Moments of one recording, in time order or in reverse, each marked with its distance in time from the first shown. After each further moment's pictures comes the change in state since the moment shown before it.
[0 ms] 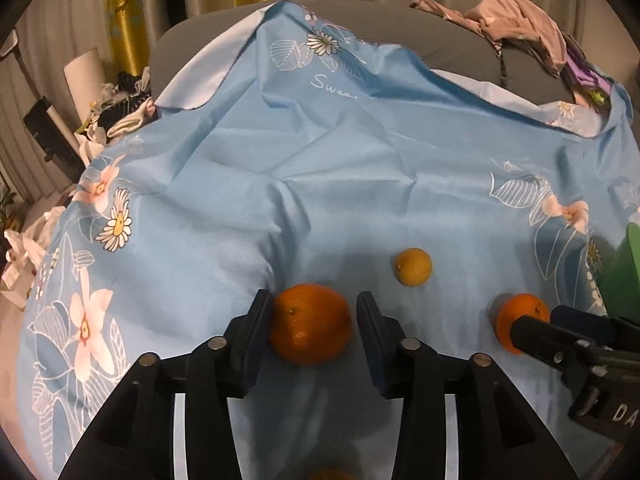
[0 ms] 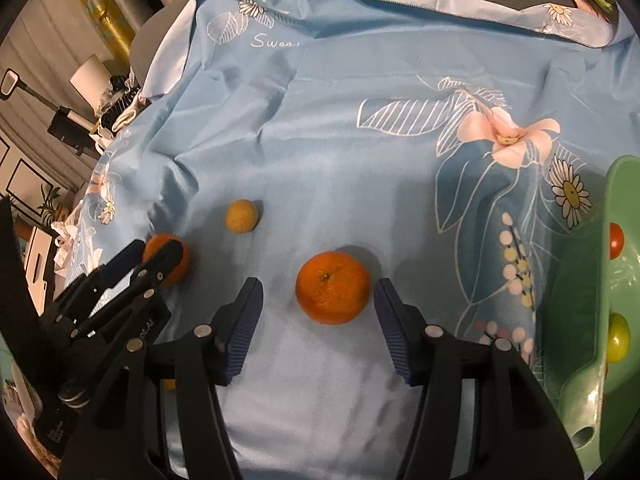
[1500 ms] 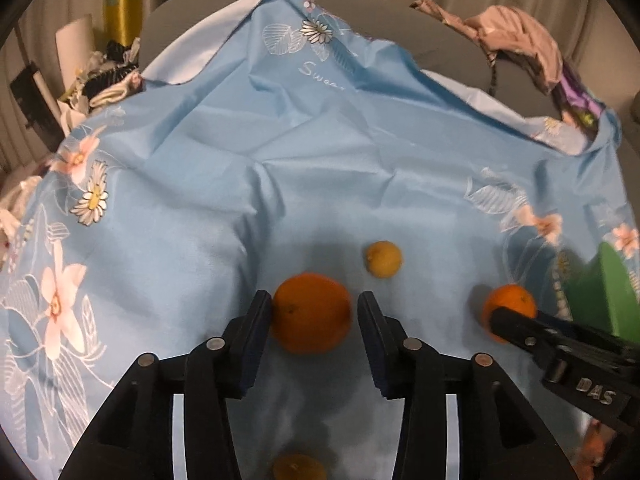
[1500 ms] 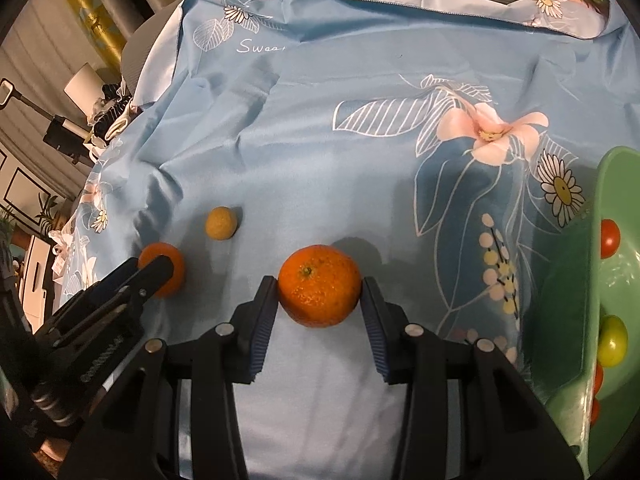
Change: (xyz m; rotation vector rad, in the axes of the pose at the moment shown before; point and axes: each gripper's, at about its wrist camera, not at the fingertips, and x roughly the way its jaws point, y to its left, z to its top) left arm -0.001 0.001 0.000 -0.080 0.058 -0.099; right arm -0.001 -0.015 0.001 0.029 -0.016 -0.004
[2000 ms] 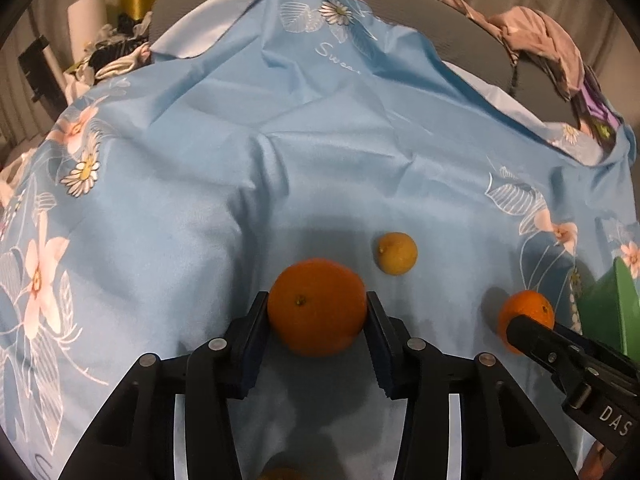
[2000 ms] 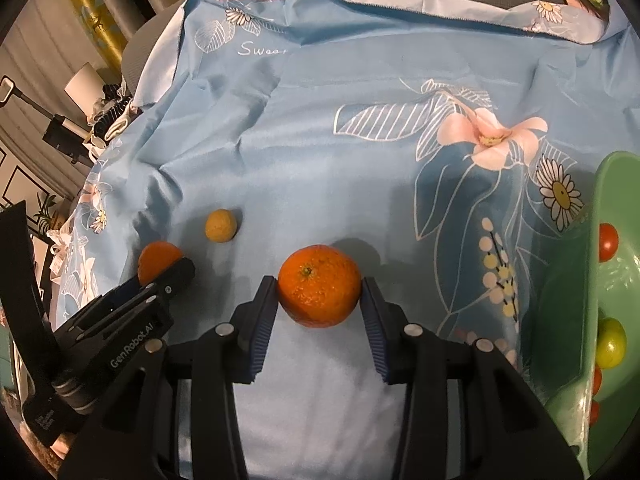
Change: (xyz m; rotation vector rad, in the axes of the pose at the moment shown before) left arm 0.011 0.006 -0.005 -0.081 0.032 -0.006; right arm -0.001 0.001 0.001 -0.013 -0.022 -0.005
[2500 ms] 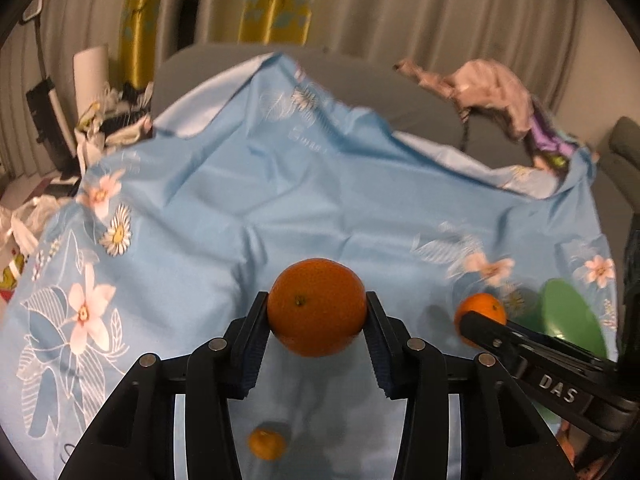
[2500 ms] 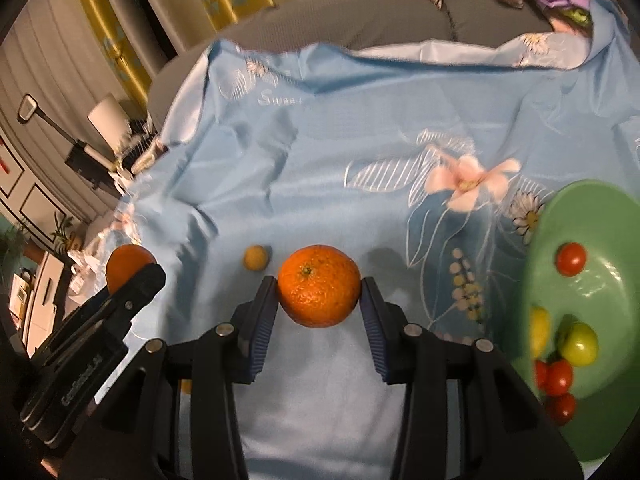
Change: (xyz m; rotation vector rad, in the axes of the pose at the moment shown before) left arm -0.093 -0.027 0.000 0.052 -0.229 -0.077; right arm -0.060 -0.002 -0.002 0.010 -0.154 0.056
